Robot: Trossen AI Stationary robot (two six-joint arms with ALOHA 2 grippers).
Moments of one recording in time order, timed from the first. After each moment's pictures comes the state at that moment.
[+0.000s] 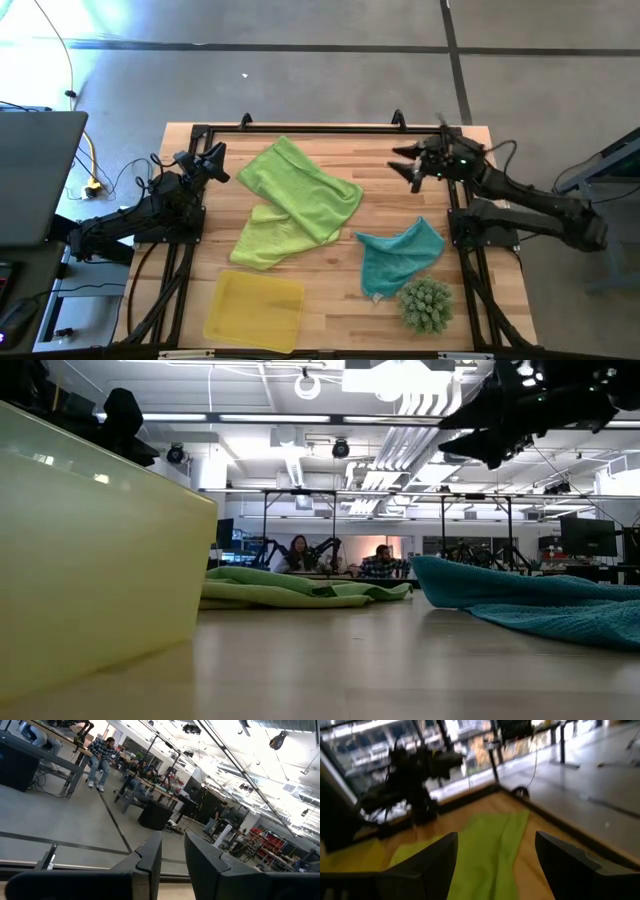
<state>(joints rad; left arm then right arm) 0.50 0.02 0.01 0.18 -0.64 -0.44 -0.55 0.70 0.43 0.12 -0.27 0.21</state>
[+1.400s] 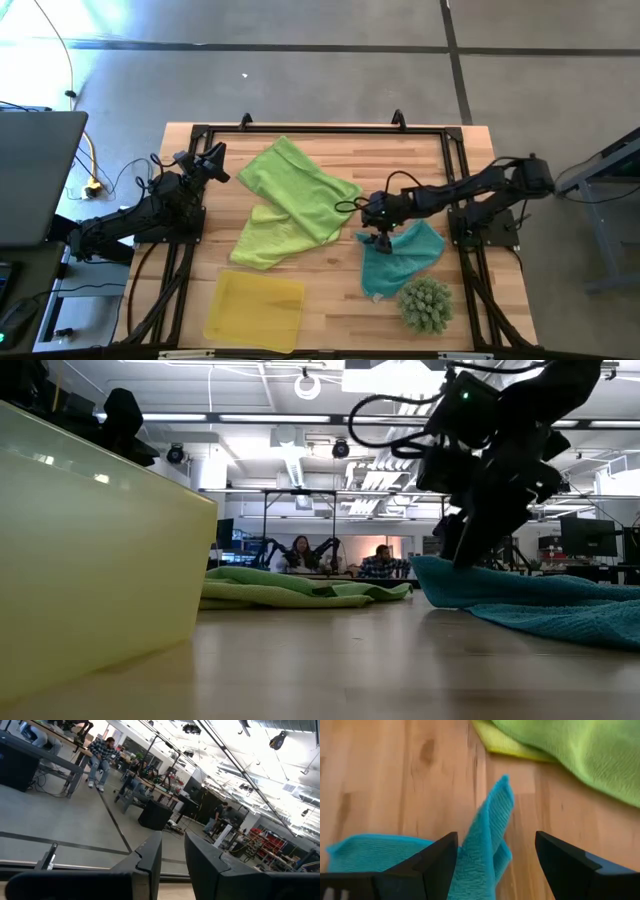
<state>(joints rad) 0.50 0.02 0.01 0.18 -0.64 -0.44 0.00 1.49 0.64 -0.10 -0.21 0.13</state>
